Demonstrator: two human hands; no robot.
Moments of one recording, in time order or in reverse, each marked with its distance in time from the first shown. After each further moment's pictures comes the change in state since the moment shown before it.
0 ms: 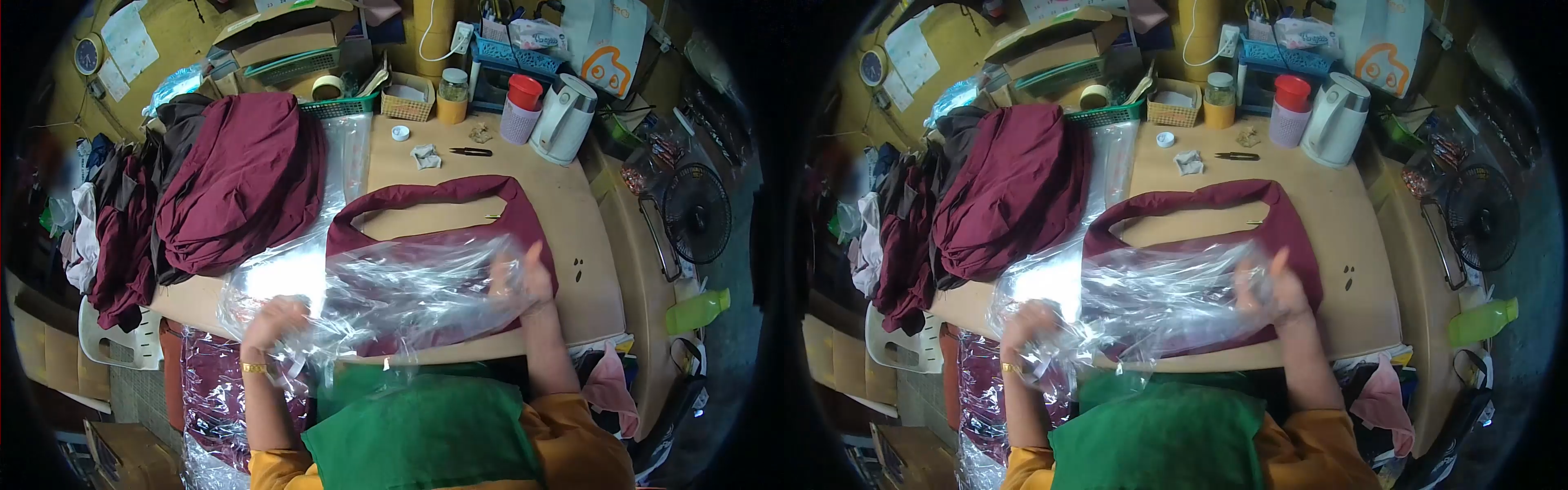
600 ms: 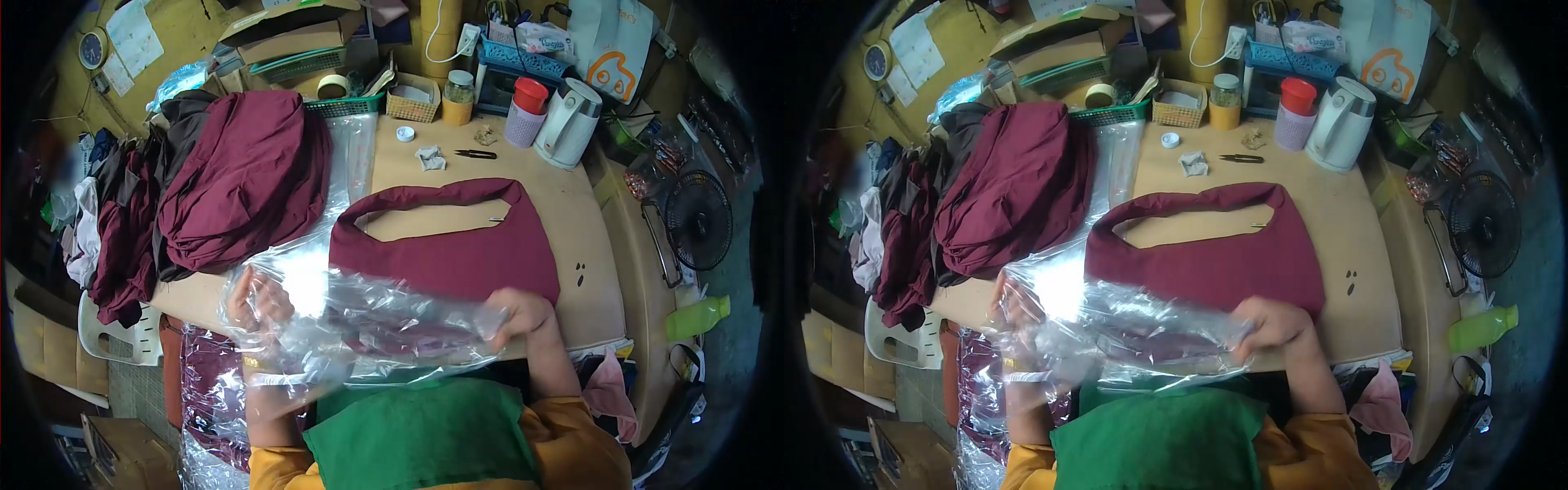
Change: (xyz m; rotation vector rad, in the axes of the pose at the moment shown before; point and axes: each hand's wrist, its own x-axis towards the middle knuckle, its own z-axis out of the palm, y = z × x) left_hand 0.015 -0.003 -0.007 -0.979 -0.231 0.211; right_hand -0.010 -0.002 0.005 -1.288 -0.215 0.428
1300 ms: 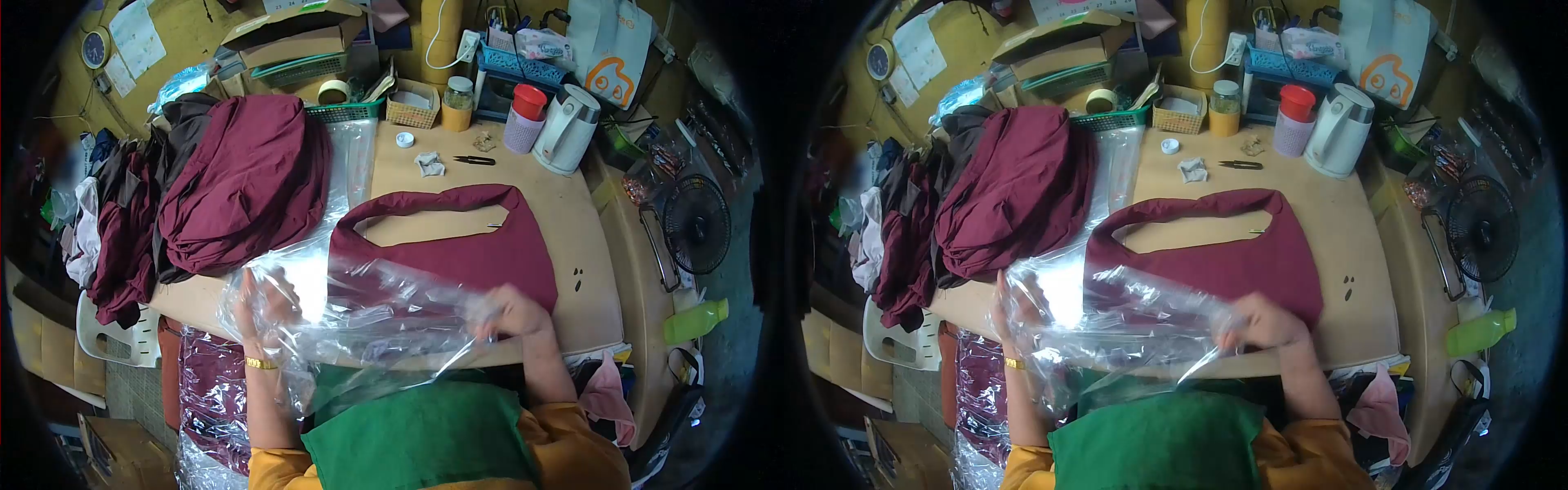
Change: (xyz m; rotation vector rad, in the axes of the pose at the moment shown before) left_hand 0.012 -0.004 0.027 -0.485 -0.014 -0.147; right_hand 0.011 -0.004 0.009 0.100 0.125 -0.091
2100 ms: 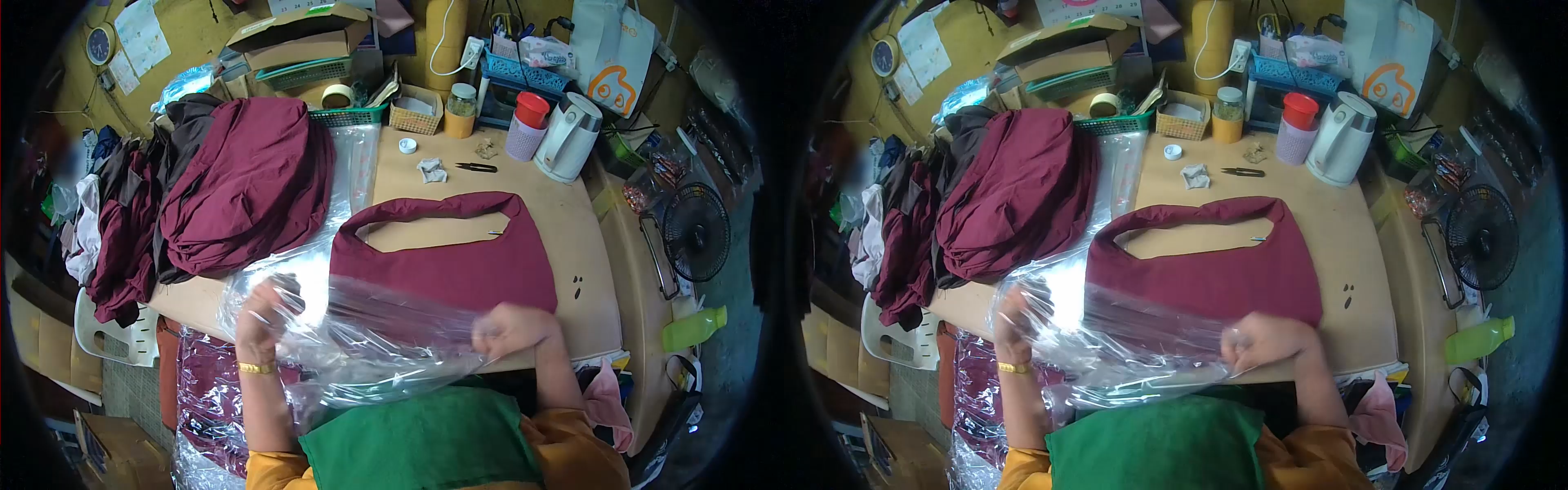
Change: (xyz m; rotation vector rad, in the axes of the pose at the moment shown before) left_hand -0.001 -0.007 0.010 0.807 0.312 0.363; right_hand -0.016 -0.008 -0.013 -0.114 -0.098 0.364
